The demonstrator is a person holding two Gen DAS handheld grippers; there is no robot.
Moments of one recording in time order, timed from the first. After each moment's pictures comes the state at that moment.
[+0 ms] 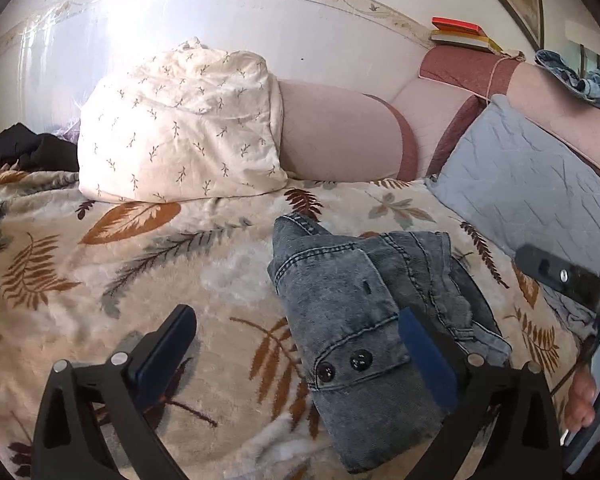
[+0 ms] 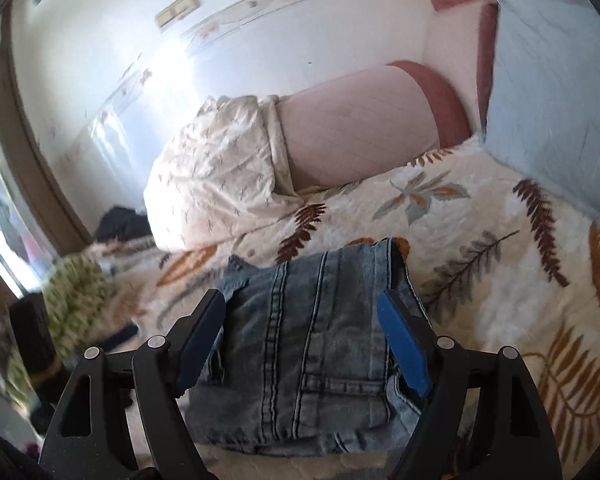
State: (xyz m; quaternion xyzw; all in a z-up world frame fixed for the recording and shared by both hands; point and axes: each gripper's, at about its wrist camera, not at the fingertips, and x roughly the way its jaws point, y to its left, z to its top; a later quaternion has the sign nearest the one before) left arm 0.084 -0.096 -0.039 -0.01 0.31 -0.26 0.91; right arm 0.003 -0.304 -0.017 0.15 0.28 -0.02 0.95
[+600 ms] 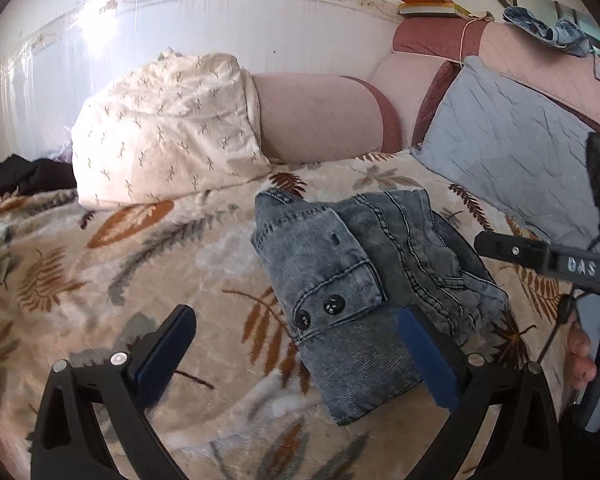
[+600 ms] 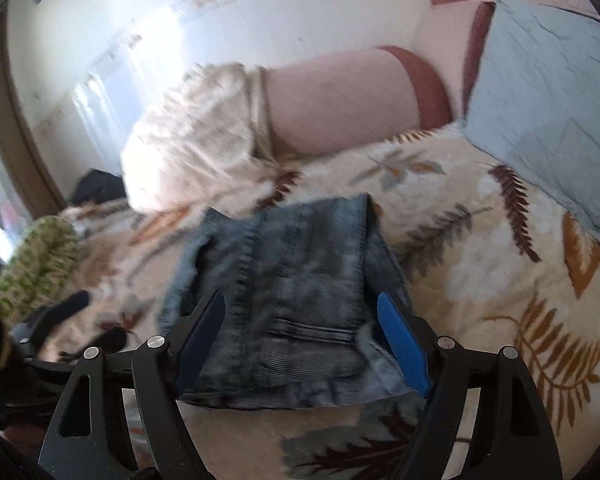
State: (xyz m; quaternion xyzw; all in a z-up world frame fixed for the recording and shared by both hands) left arm 0.048 -0.109 -0.046 0.06 0.31 -0.27 0.91; right arm -0.003 -0.311 -0.043 0.13 0.34 -0.06 0.93
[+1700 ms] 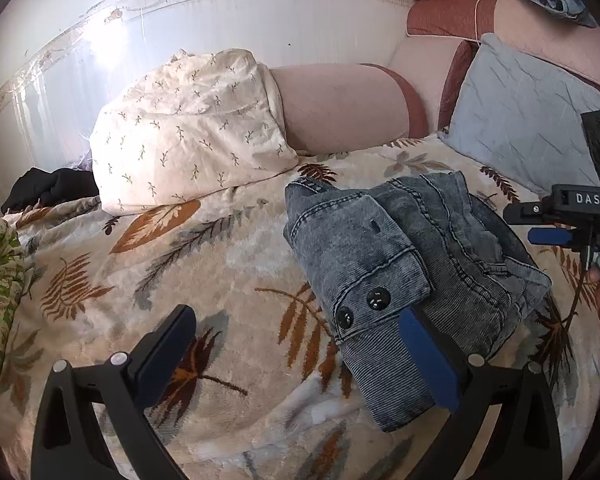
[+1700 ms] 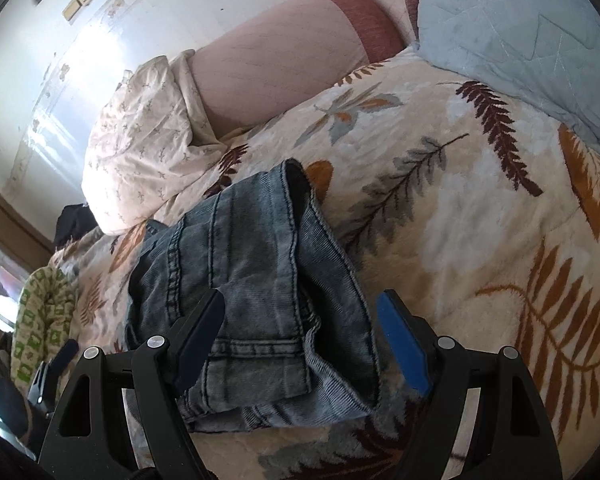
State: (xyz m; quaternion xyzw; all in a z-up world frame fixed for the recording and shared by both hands) left arm 0.057 -0.112 -0.057 0.11 0.31 -0.22 0.92; right arm 0.022 -0.371 -0.066 0.26 0.39 -0.08 0.88
